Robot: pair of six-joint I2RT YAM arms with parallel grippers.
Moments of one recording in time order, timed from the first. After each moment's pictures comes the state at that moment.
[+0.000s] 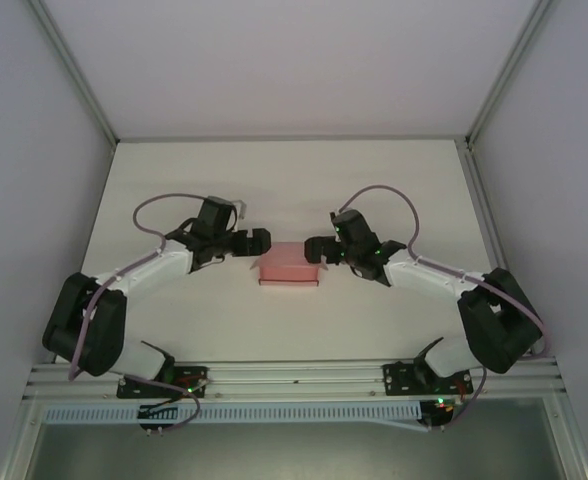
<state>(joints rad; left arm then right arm) -0.52 1.44 0.82 -0.25 0.17 -0.47 0.68 1.43 0.75 -0.13 0.03 0.51</state>
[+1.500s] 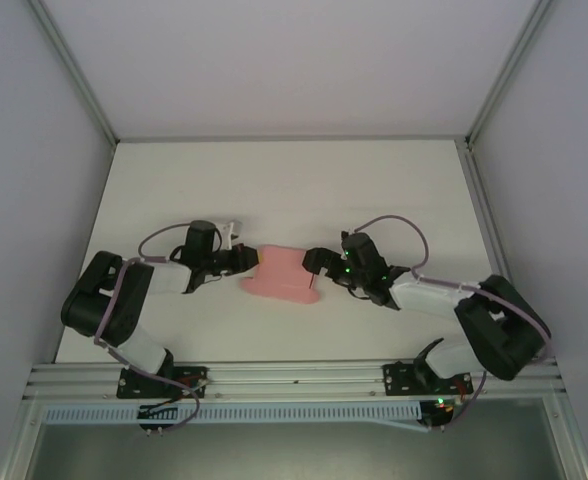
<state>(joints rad) -0.38 1.60 0.52 0.40 0.62 -0.63 0.68 1.42 0.53 0.20 -0.19 0.95</state>
